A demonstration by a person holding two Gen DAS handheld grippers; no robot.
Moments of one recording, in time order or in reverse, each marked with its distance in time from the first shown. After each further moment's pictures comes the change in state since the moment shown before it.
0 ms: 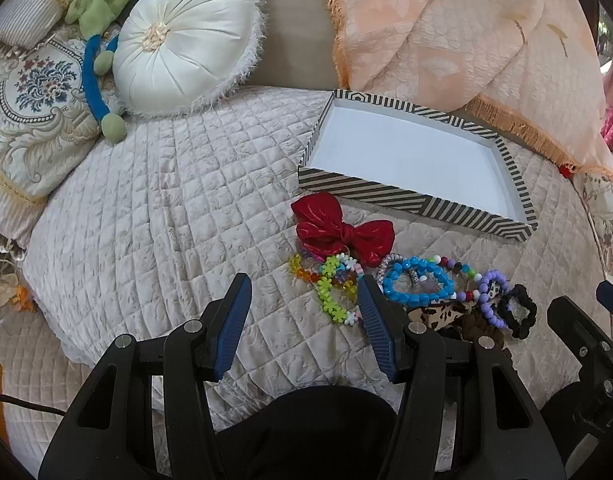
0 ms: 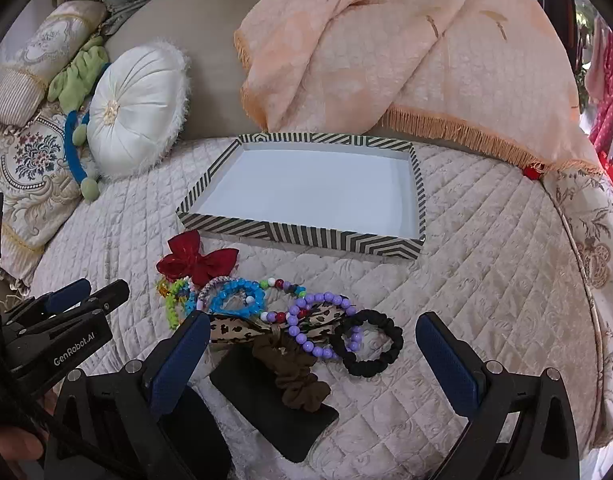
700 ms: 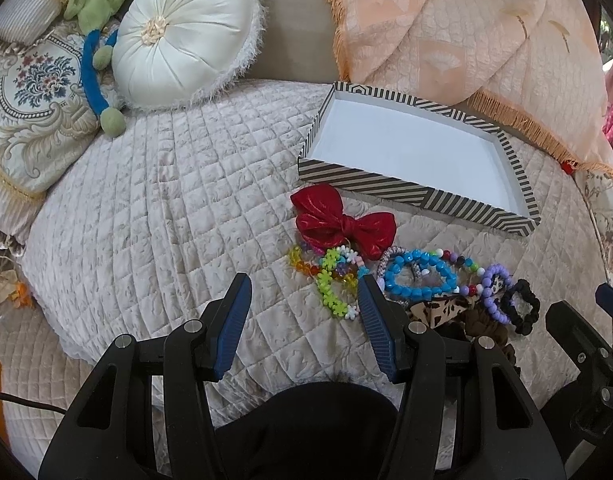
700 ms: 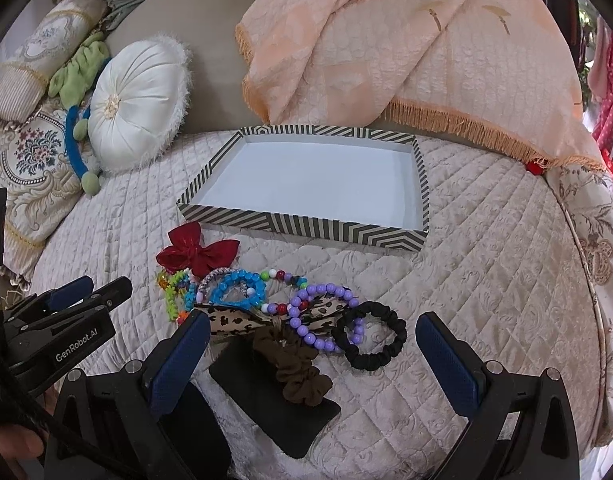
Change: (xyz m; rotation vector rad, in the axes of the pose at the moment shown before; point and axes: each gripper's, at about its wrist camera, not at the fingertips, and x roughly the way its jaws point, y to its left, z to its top) left arm 0.005 0.002 -0.005 0.000 0.018 -0.001; right arm 0.004 0.003 -0.009 -0.024 -0.094 -0.005
